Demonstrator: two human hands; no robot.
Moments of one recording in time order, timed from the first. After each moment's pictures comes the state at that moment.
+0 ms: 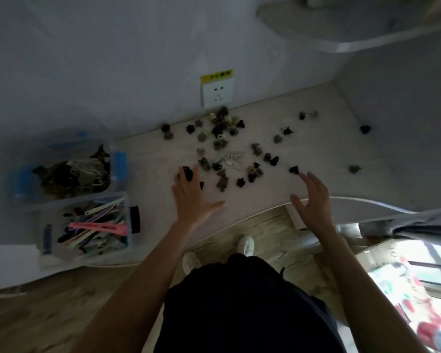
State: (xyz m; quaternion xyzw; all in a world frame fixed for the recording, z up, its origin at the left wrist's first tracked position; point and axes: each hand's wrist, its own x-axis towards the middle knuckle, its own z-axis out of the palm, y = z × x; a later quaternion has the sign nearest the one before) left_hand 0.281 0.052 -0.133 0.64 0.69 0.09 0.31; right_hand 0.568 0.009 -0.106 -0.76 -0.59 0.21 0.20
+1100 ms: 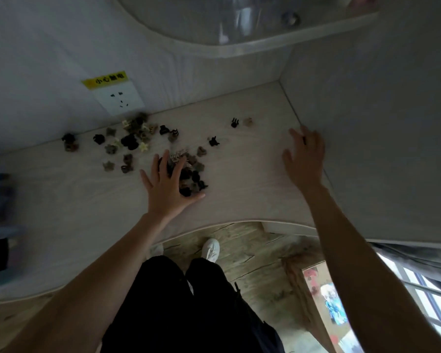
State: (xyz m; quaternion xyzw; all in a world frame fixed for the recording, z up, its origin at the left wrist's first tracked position) left_hand 0.451 0.119 -0.148 0.71 0.68 0.06 0.15; right_hand 0.775 0.163 -0.131 -0.75 -0.64 0.06 0.14
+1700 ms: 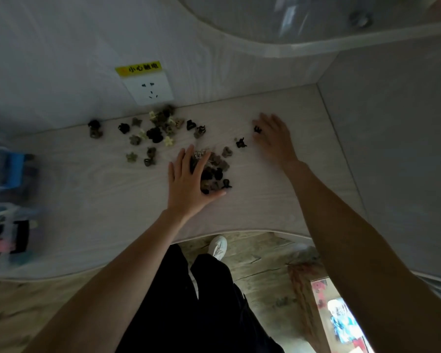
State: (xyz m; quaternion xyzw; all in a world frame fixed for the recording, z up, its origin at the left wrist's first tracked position) left_hand 0.448 0.126 -0.152 0.71 0.68 0.11 0.17; right_hand 0.678 0.249 -0.157 -0.62 -0.74 0.25 0.10
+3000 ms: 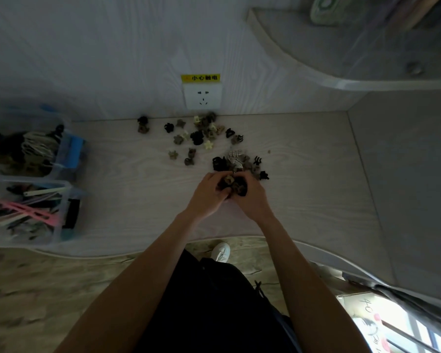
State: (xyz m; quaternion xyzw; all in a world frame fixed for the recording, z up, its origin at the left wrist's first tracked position) left_hand 0.412 0.113 -0.122 0.56 0.65 0.22 0.46; right_hand 0.547 0.130 -0.115 -0.62 -0.61 0.46 0.15
